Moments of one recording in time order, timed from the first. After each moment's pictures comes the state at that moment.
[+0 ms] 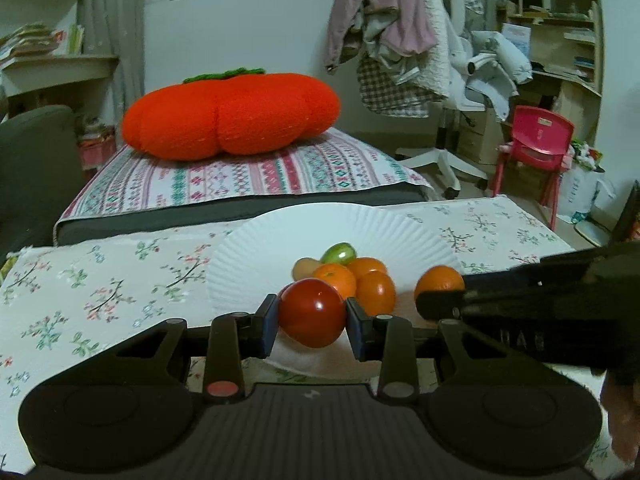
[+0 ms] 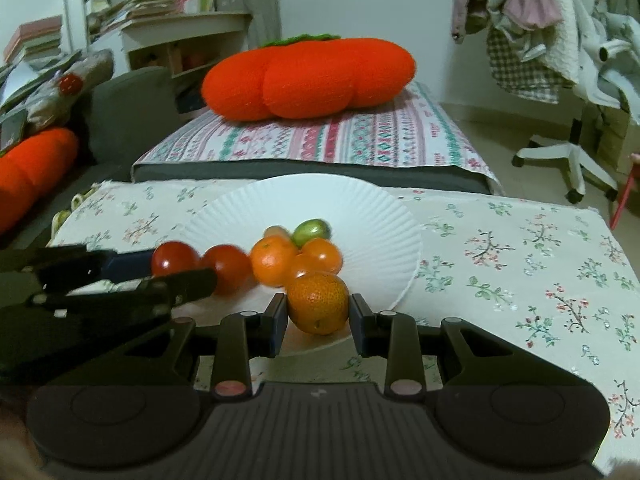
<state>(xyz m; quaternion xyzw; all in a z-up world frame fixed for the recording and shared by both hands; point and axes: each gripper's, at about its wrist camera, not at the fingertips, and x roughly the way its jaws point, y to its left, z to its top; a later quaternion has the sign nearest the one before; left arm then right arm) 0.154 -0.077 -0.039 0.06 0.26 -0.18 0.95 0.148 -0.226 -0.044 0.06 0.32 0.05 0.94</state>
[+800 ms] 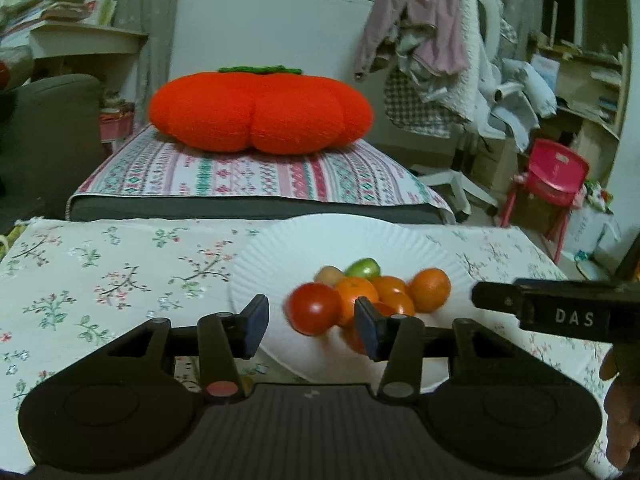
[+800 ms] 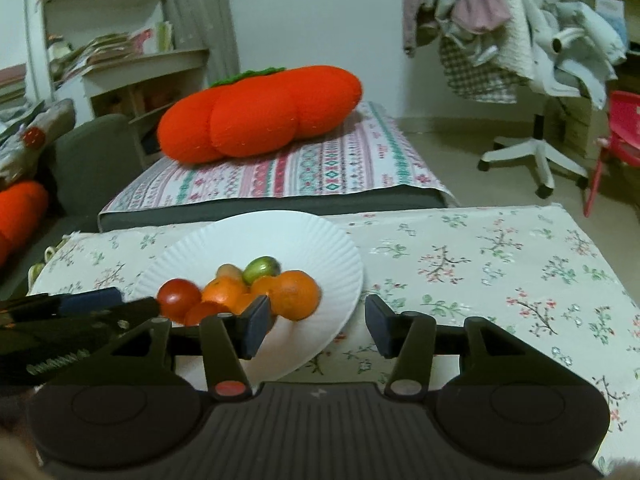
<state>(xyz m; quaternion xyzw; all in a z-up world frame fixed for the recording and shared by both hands) 0.163 -0.050 -0.032 -0.01 0.27 -0.16 0.95 0.146 -0.253 -0.040 0.10 0.28 0.00 0.95</state>
